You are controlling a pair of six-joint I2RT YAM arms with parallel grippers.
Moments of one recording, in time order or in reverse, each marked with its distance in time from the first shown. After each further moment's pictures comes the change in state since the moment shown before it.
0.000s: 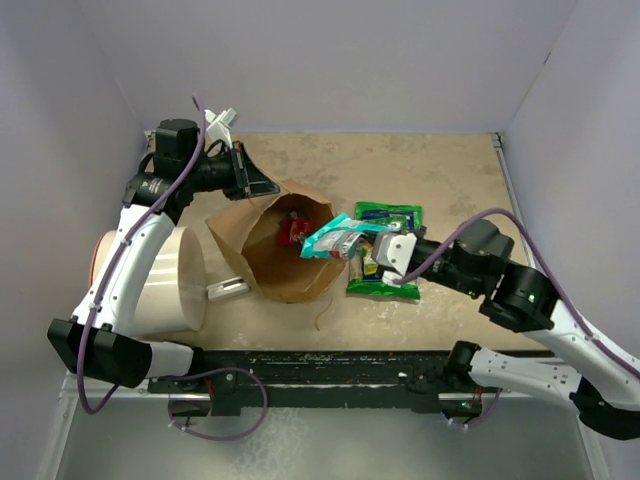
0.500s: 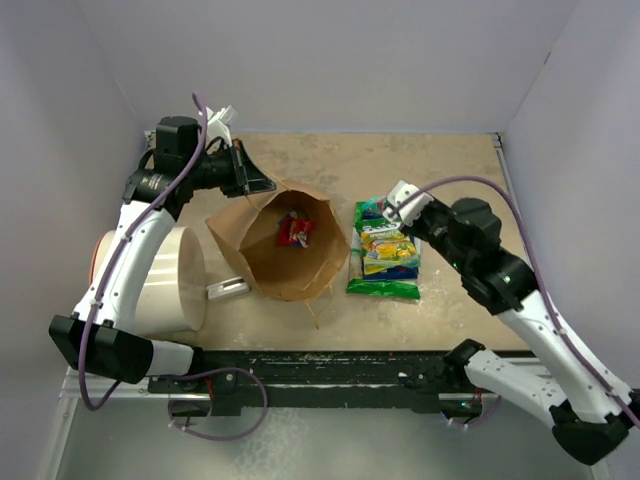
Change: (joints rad) left arm 0.002 0.021 0.031 -0.035 -0.071 0.050; right arm -0.319 -0.025 -0.125 0.050 0.272 0.005
